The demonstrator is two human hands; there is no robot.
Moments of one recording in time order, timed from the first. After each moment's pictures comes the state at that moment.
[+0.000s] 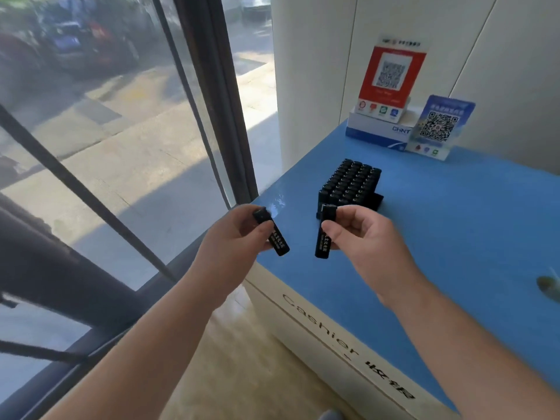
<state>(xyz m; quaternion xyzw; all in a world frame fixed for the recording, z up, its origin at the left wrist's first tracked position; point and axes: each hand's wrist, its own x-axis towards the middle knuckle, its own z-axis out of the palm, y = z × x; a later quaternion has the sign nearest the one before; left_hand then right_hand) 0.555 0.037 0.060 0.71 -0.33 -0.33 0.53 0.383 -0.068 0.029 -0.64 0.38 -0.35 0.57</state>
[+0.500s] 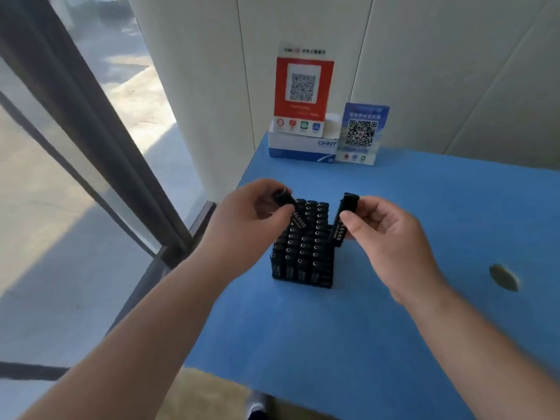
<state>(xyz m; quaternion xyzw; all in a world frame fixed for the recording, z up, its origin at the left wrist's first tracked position) 0.578 -0.155 0.083 0.62 -0.58 -0.34 0.41 0.376 -0.166 0.045 -0.54 0.50 -0.50 0.46</state>
